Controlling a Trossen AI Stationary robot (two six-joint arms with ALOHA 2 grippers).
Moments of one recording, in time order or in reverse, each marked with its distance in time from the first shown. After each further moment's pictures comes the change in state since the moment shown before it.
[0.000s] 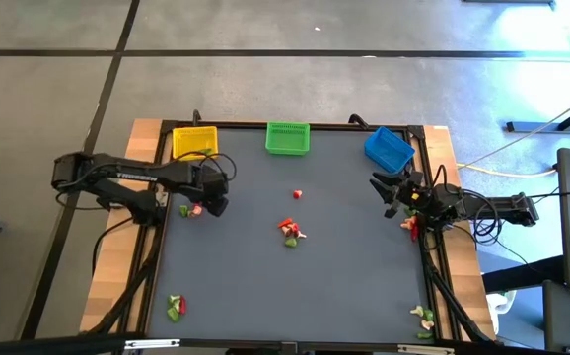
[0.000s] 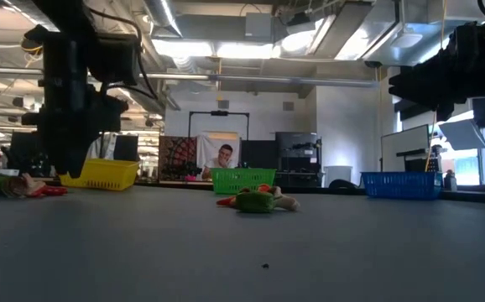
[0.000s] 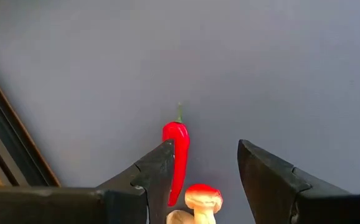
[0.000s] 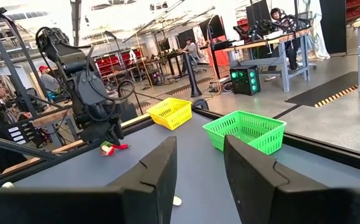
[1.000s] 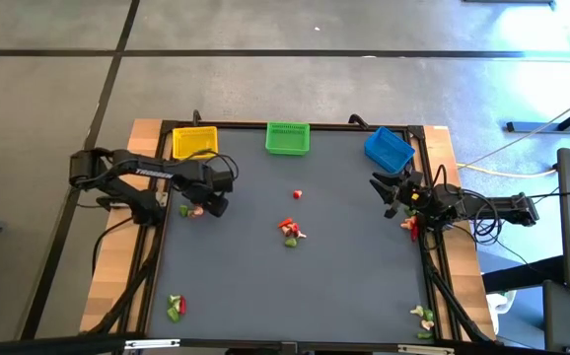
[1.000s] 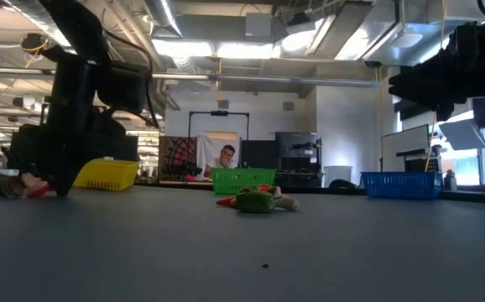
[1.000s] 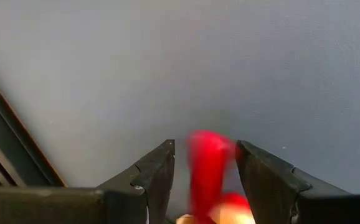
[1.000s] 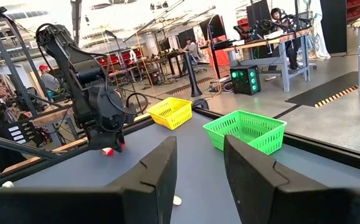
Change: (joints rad) left arm 0.076 0.157 -0.001 0.009 0.072 0.027; right arm 0.000 0.000 0.000 -0.004 -0.002 -0.001
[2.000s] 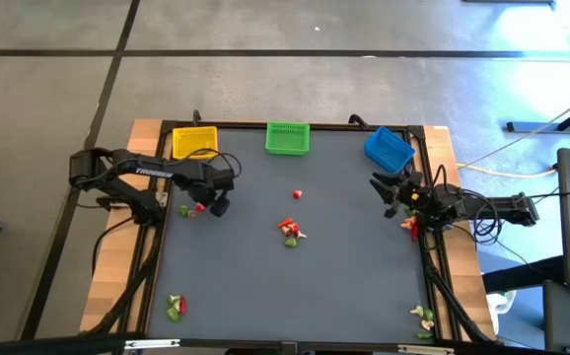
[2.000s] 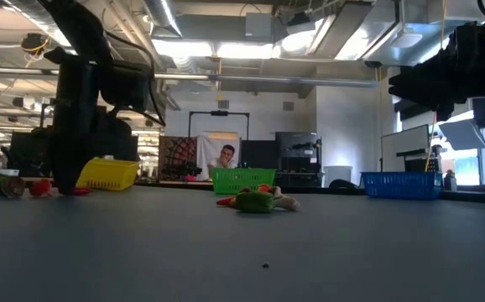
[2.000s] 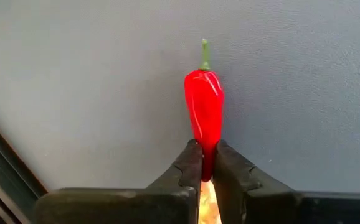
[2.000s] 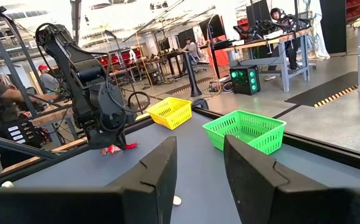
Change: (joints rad) left arm 0.015 0.000 0.001 0.051 -0.014 0.121; right arm 0.000 0.000 0.000 -0.002 0.002 0.000
